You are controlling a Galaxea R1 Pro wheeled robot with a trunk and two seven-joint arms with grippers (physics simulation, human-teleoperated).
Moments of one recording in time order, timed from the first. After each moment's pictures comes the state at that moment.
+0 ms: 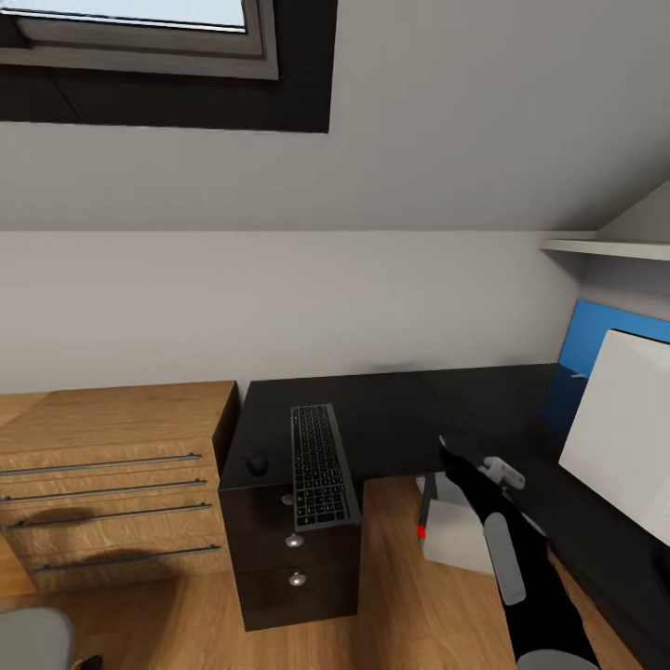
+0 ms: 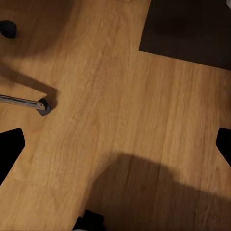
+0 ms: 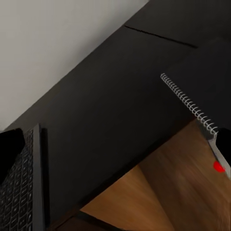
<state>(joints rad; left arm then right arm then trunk) 0.12 0.19 -0.48 -0.92 0.72 -0.09 0.43 -0.43 0.12 -0.32 -1.19 -0.37 0.31 0.01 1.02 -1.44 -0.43</state>
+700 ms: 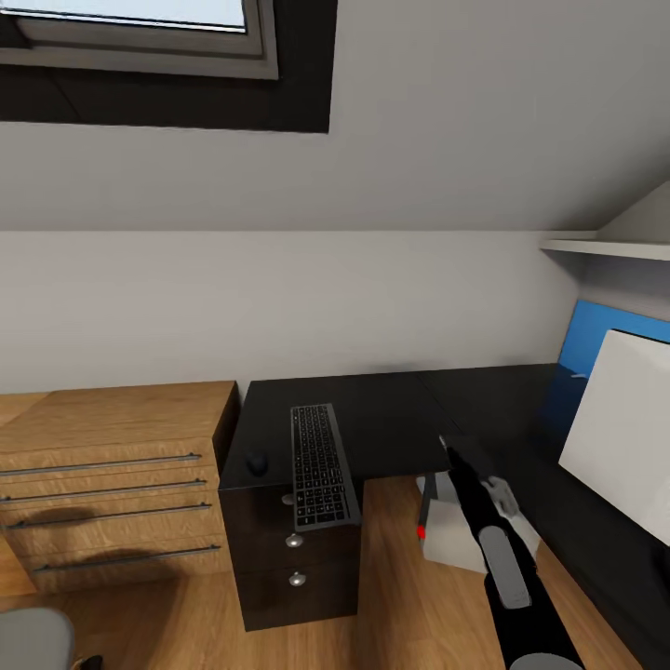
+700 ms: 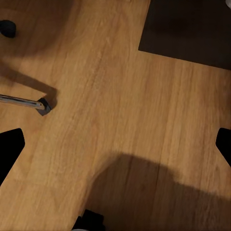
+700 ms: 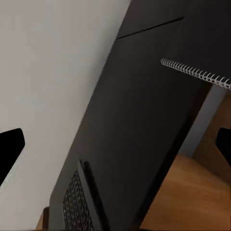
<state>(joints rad) 0.12 0.18 -0.48 -0.92 0.72 -0.09 0.43 -0.43 0.13 -0.32 -1.05 -0.84 0.09 0.01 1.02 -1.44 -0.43</state>
